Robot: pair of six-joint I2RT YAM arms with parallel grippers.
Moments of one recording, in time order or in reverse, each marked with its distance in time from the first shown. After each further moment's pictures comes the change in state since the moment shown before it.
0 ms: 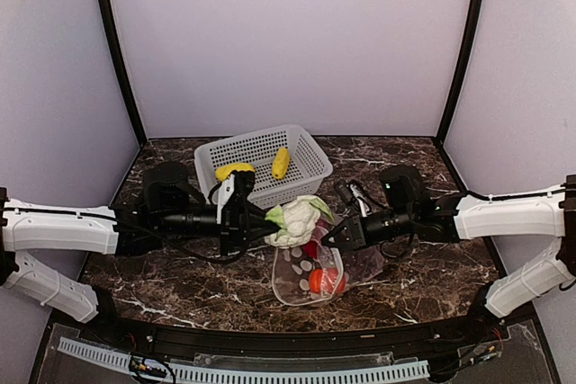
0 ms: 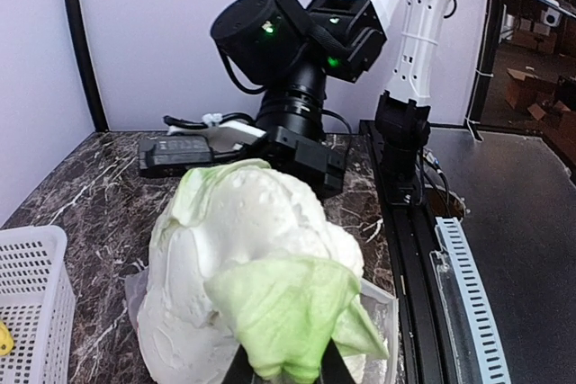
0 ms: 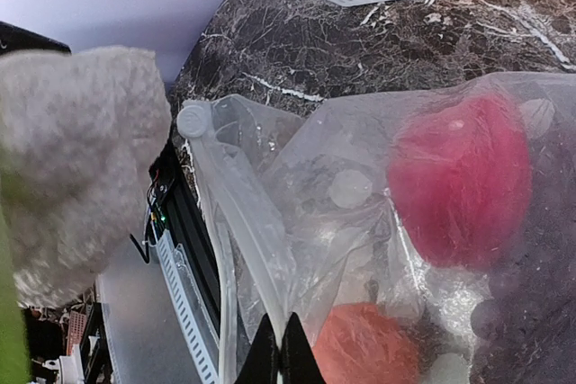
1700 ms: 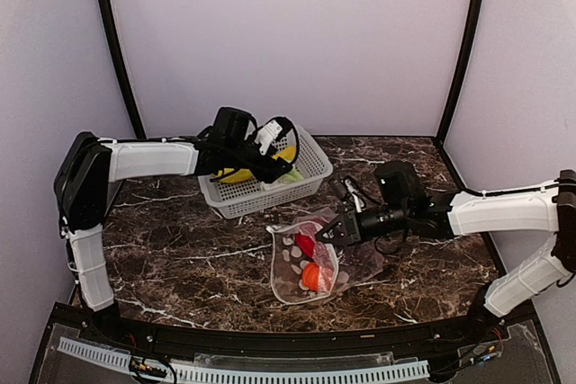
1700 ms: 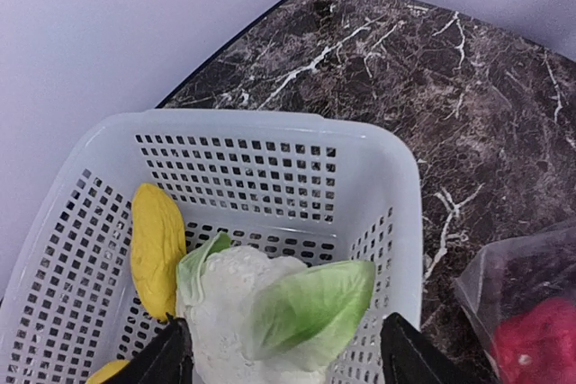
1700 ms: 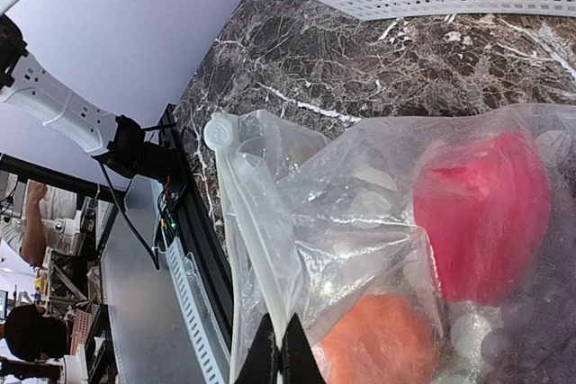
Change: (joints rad) left arm 0.307 0.752 0.797 -0.401 -0.299 0.158; right arm 0.000 0.042 0.036 0.038 -0.026 0.005
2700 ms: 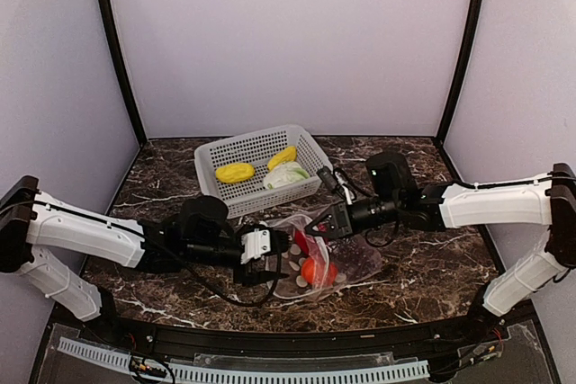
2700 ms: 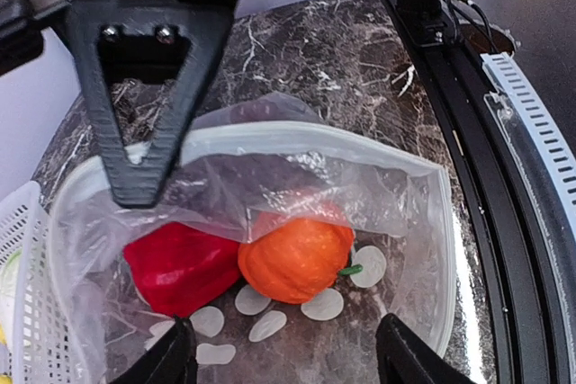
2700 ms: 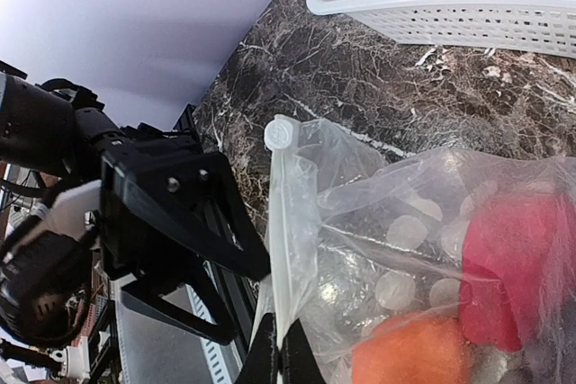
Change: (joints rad) left arm -0.418 -0.602 -0.821 0.311 0.050 0.177; right arm 0.021 0.067 0.095 0.005 -0.037 -0.015
